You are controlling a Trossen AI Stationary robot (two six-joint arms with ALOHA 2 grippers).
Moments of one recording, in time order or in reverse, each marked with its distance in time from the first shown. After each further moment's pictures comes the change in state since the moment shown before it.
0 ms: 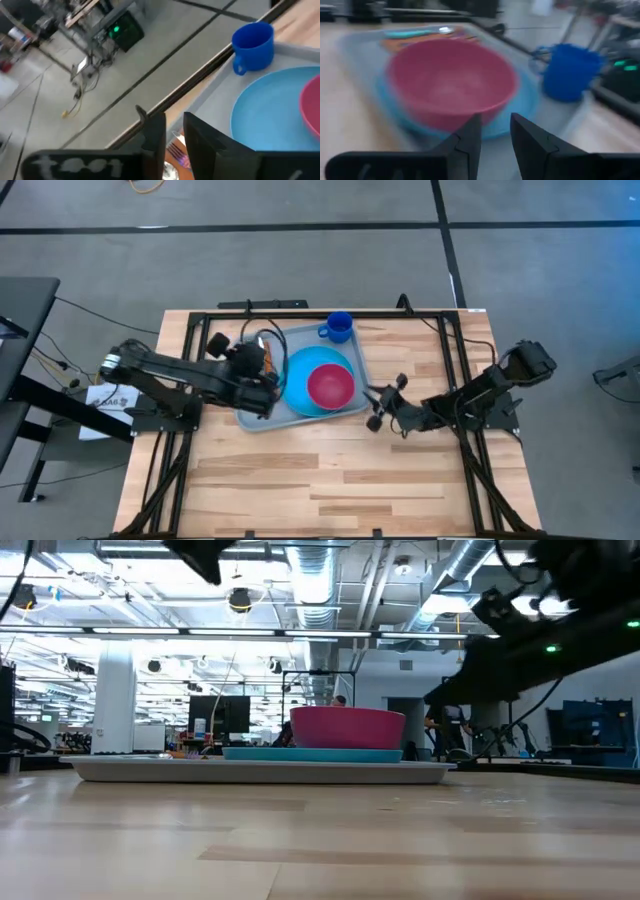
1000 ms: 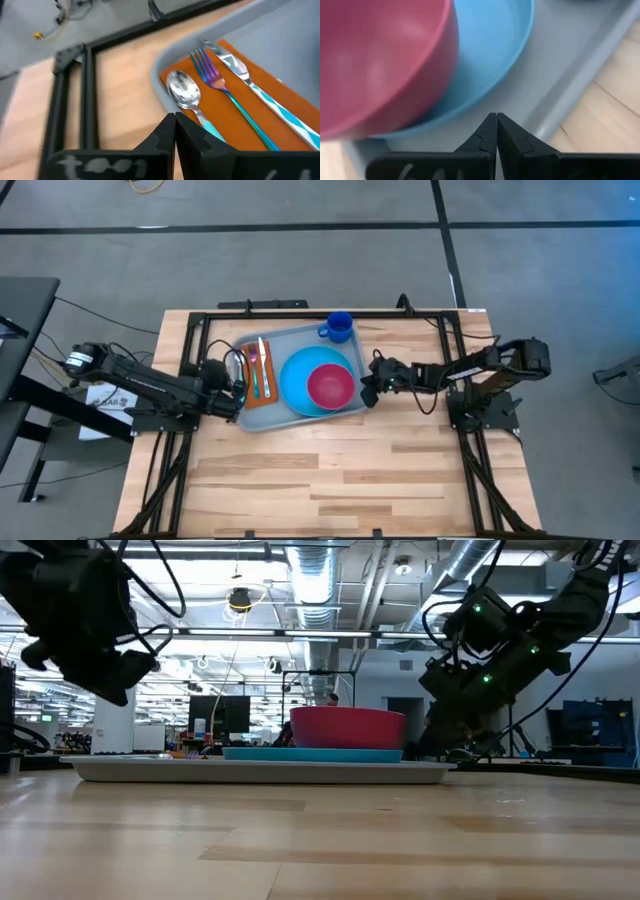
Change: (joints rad) left arm 0.028 -0.427 -0.964 0.489 0.157 -0.385; right arm -0.533 -0.007 0.095 -0.345 -0.768 0.244
